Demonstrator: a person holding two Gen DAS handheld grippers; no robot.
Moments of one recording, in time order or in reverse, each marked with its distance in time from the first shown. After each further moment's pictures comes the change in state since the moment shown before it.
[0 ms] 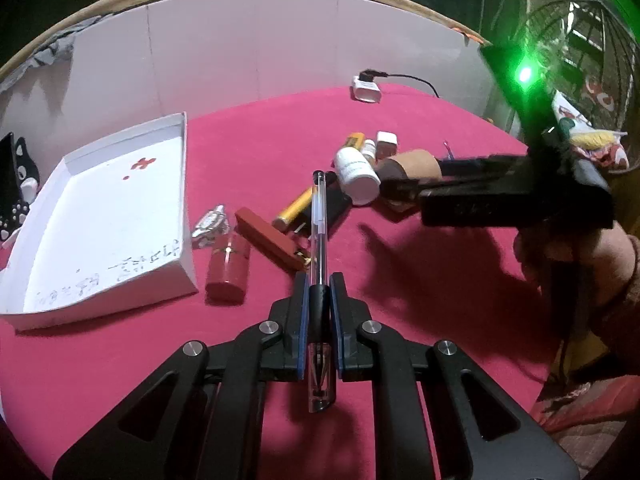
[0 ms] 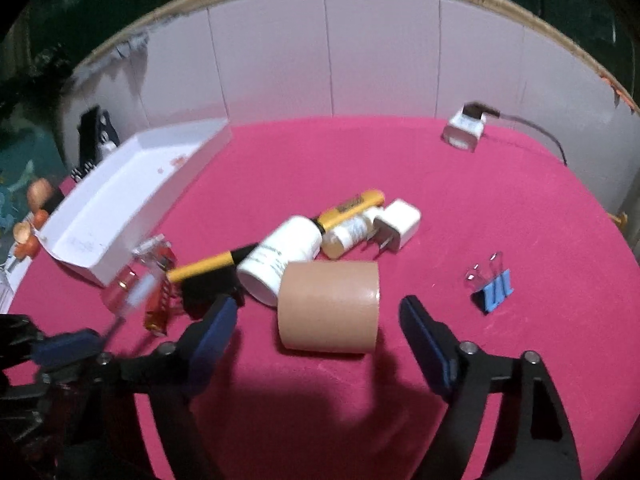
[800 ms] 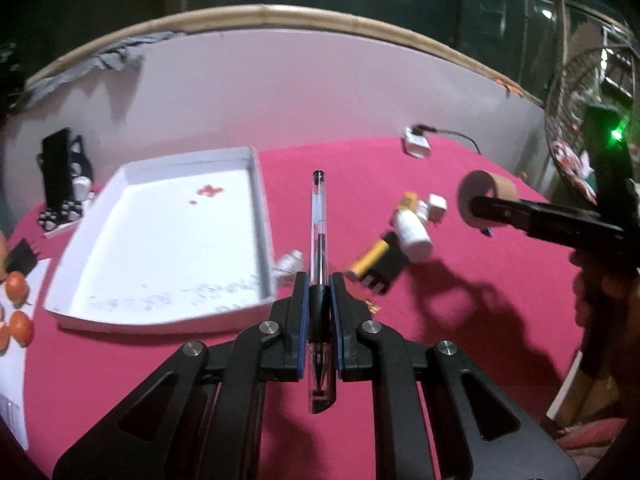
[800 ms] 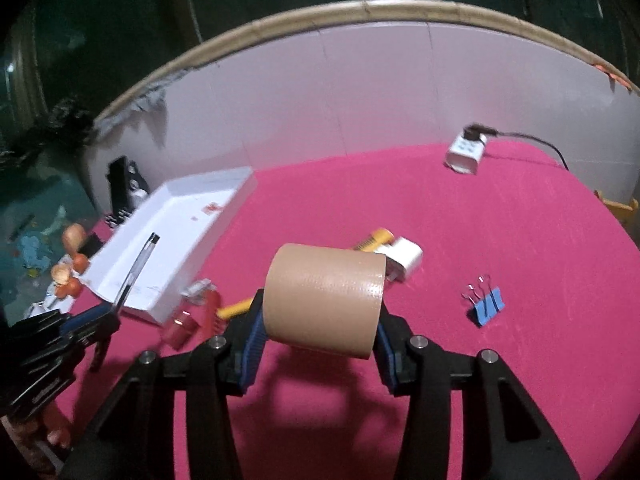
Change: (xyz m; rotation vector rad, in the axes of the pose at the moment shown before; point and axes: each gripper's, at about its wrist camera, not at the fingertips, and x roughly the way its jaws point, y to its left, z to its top) left arm -0.042 0.049 0.018 -0.127 -0.135 0.119; right arm -0.059 0.000 0.024 0.067 -0.139 0.129
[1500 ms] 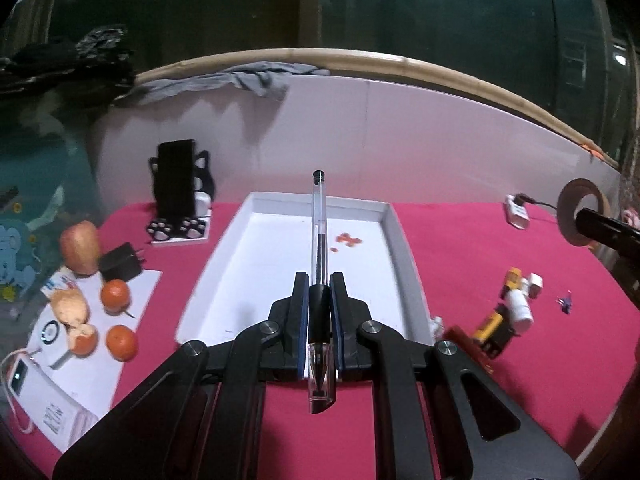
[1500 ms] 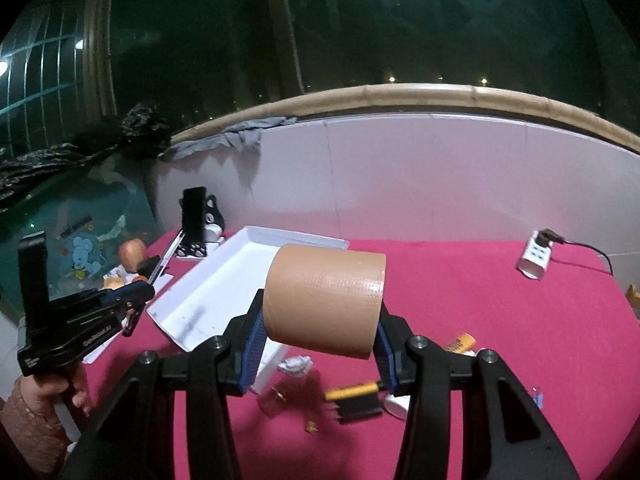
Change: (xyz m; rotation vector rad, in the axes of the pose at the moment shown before) left arm -0.039 0.104 0.029 -0.162 -0.099 0.275; right arm -0.015 0.084 0.060 -0.178 -0.138 0.153
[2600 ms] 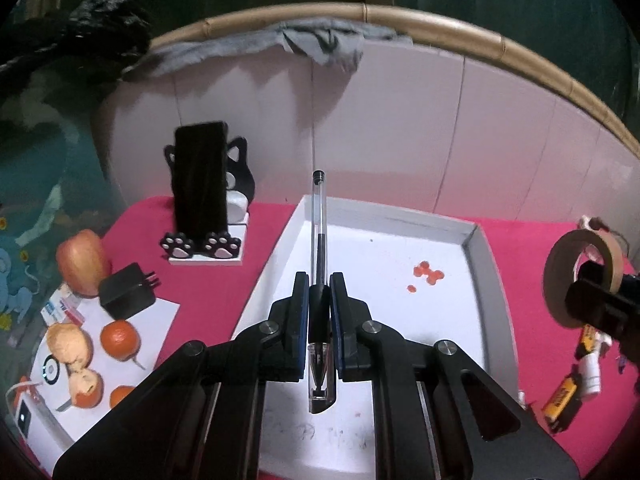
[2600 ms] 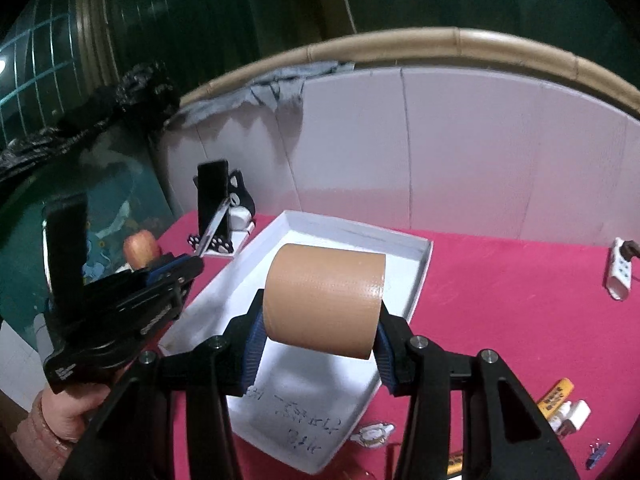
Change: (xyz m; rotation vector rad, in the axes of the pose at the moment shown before) left arm 0.115 0.037 0.052 -0.060 0.116 0.157; right arm 0.133 0.053 0.028 -0.003 0.185 0.085
